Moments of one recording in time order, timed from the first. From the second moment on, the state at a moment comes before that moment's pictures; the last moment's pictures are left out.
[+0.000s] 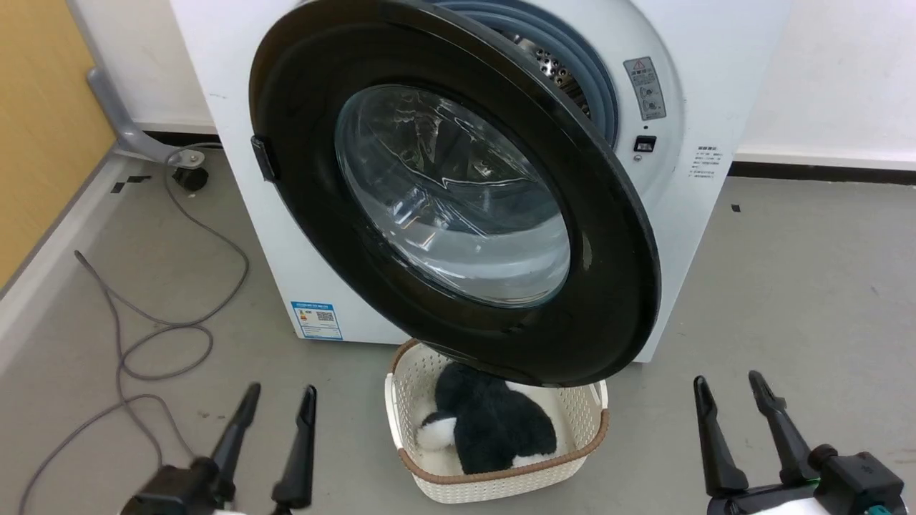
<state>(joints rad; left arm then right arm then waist) 0.10 0.26 -0.19 -0.03 -0.42 -0.01 -0.26 0.10 -0.05 0.02 0.02 0.19 0.13 -0.26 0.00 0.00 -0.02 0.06</state>
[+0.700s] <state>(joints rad) 0.13 0.10 -0.10 0.01 -0.27 -0.11 -0.26 0.02 -0.17 0.25 0.05 0.18 0.13 -0.26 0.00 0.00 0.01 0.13</state>
